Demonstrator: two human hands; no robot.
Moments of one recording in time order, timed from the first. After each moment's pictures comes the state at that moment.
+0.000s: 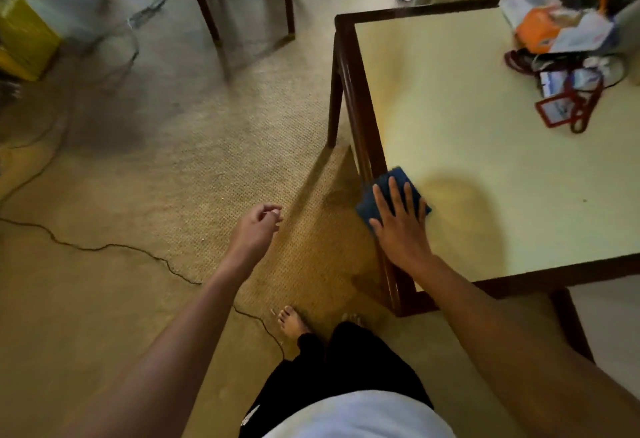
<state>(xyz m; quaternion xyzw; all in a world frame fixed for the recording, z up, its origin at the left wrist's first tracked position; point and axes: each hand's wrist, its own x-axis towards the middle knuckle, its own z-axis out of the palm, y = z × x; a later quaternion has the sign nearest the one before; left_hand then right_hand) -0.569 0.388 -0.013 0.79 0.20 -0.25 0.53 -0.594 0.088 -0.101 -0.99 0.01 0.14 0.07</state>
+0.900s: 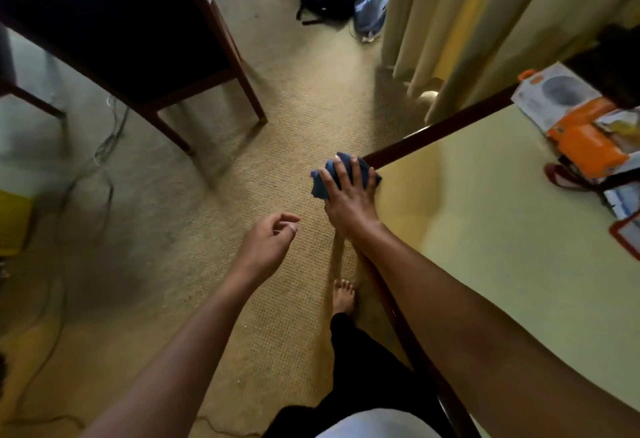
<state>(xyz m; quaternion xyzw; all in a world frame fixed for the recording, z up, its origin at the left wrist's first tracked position) -0.105 0.315 0.006 0.86 0.00 -0.31 0.39 -0.100 0.120 -0.106 -0.98 0.07 0.11 0.14</state>
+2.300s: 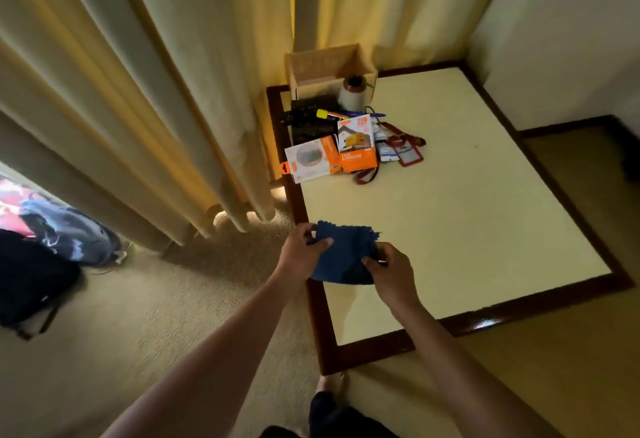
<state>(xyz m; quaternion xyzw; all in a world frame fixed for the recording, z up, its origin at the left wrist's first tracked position) 0.080 -0.008 0.003 0.62 -0.48 -0.57 0.24 -0.104 0.069 0.001 -0.38 0.75 -0.34 0.41</state>
